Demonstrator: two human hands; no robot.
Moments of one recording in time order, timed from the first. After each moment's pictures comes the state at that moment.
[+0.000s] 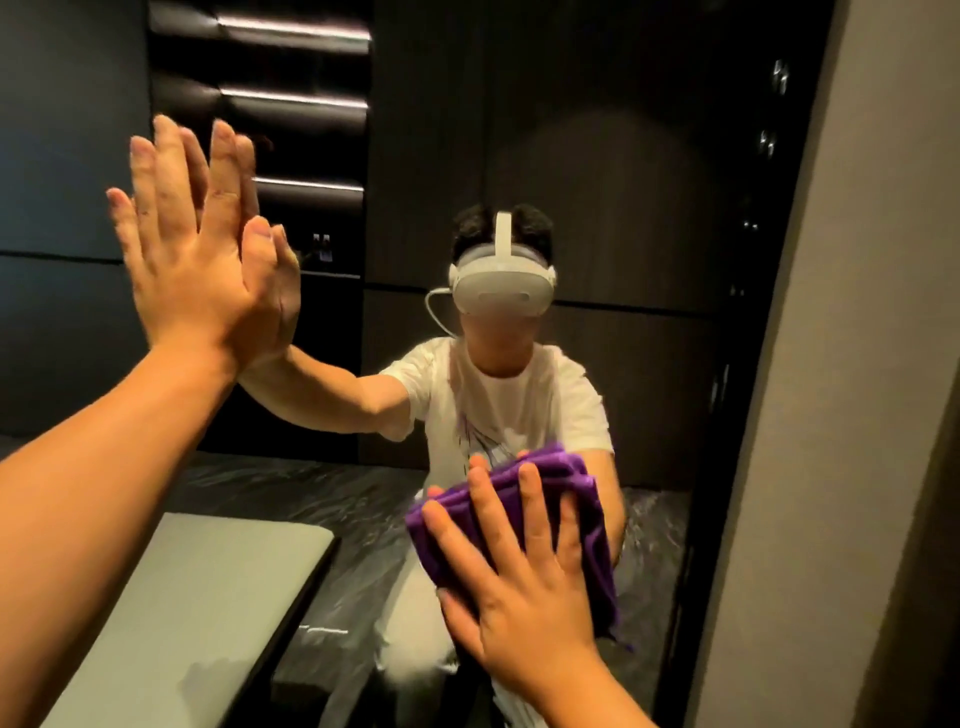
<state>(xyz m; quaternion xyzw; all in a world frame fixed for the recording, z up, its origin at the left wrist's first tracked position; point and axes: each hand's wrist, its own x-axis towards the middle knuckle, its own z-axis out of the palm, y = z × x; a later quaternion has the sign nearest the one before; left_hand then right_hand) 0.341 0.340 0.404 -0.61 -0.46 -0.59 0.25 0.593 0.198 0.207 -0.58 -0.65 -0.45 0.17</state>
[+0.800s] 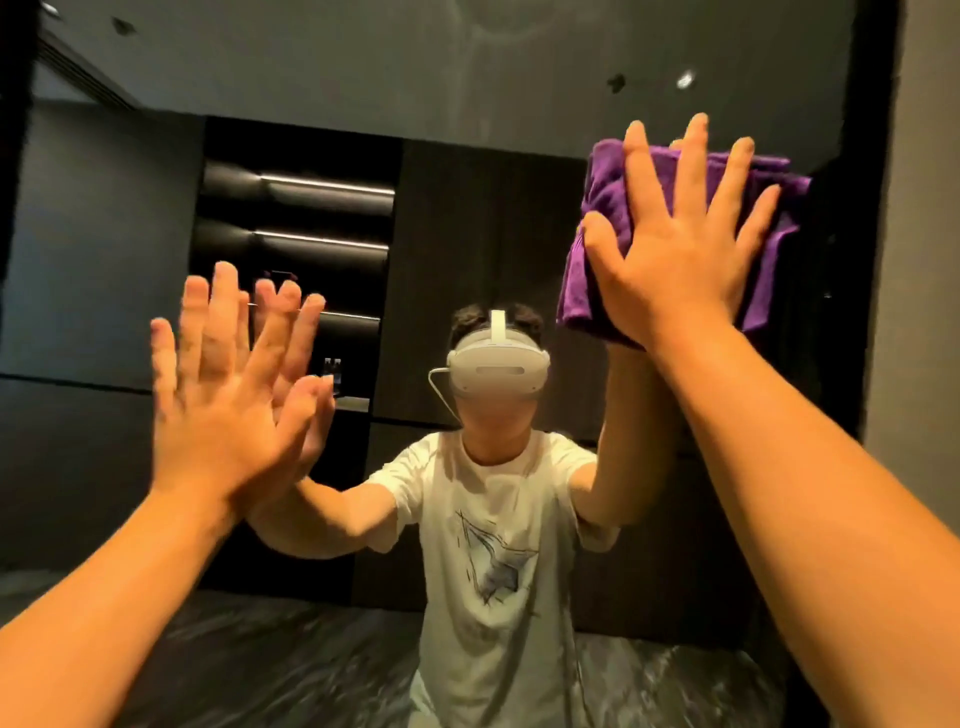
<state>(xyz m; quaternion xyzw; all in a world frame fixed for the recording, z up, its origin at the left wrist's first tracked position) 0.282 0.360 0.663 -0.62 -0.44 -0.57 0.31 0.586 0.241 0.820 -0.61 -0.41 -0.55 0.40</state>
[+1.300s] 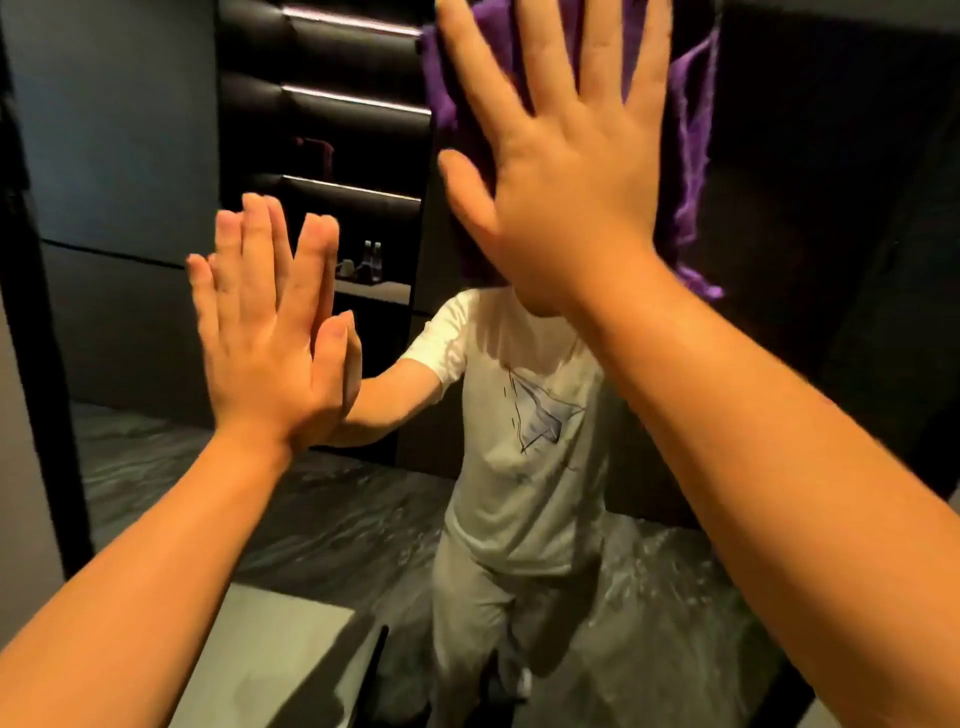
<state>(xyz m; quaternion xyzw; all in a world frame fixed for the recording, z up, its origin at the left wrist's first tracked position) 0.277 0.359 0.749 -0.64 -0.45 -0.57 0.27 0.468 0.270 0.910 -0.52 -0.60 -0.54 0.28</state>
